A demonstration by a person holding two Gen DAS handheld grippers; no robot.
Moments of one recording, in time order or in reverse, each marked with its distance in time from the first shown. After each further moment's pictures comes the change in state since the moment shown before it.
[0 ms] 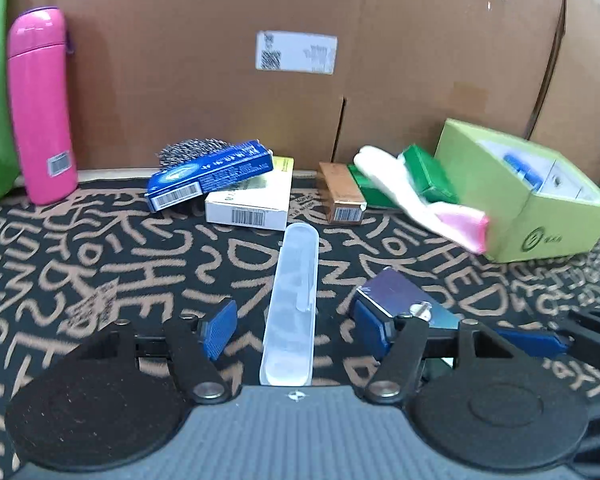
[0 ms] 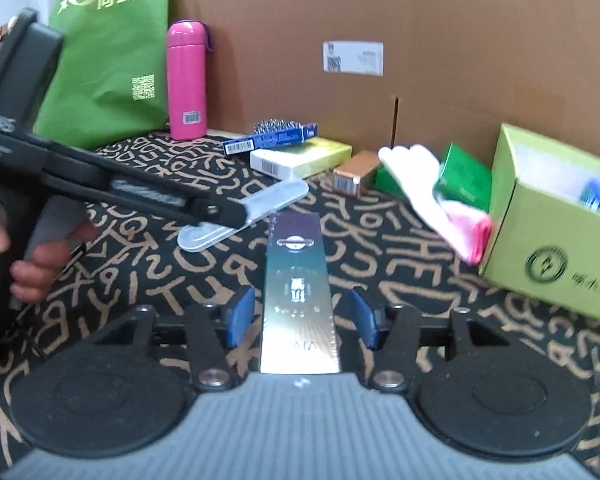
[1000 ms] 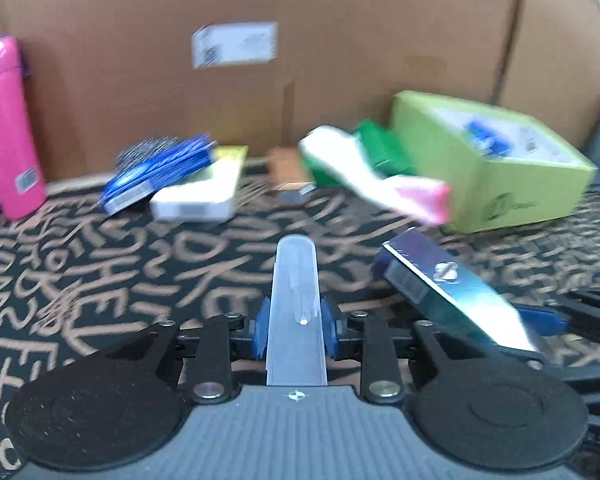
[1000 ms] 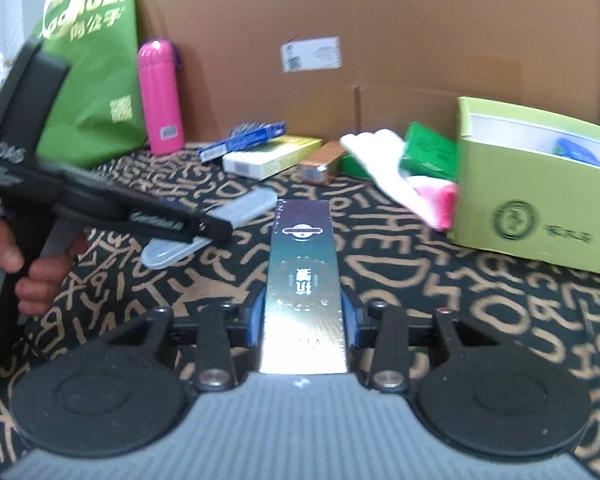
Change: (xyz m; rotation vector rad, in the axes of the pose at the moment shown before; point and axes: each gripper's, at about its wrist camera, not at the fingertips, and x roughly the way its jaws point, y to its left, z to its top) left arm -0.016 -0.041 -0.007 0.082 0.014 -0.052; right arm -0.033 -0.033 -0.019 0.118 -0.067 -0.025
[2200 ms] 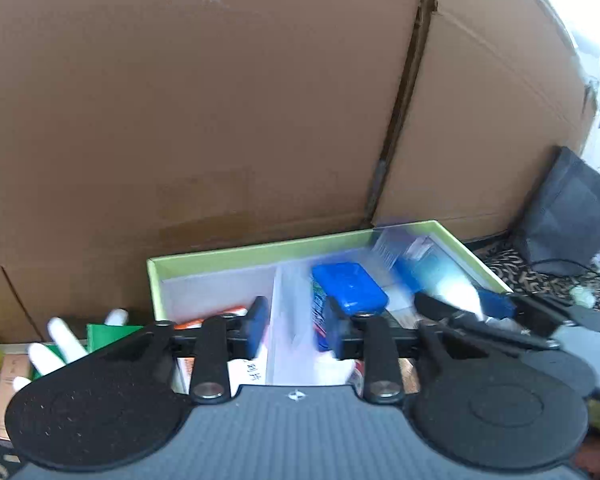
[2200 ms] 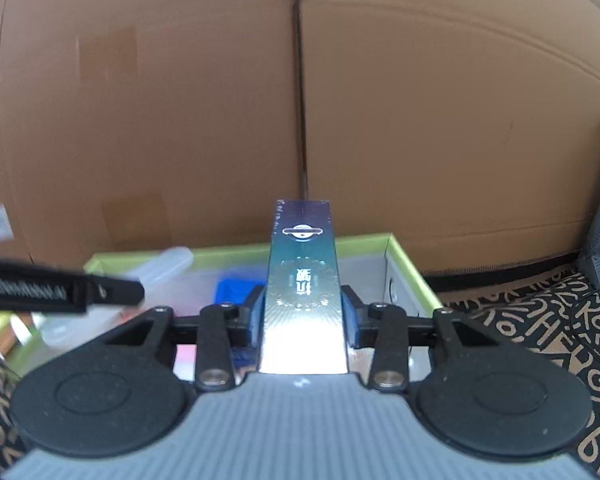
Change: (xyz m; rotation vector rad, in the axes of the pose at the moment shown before) left arm 0.125 -0.160 0.145 0.044 -0.104 -0.229; right arm 0.009 -0.232 0.073 0.175 -0.179 -0.493
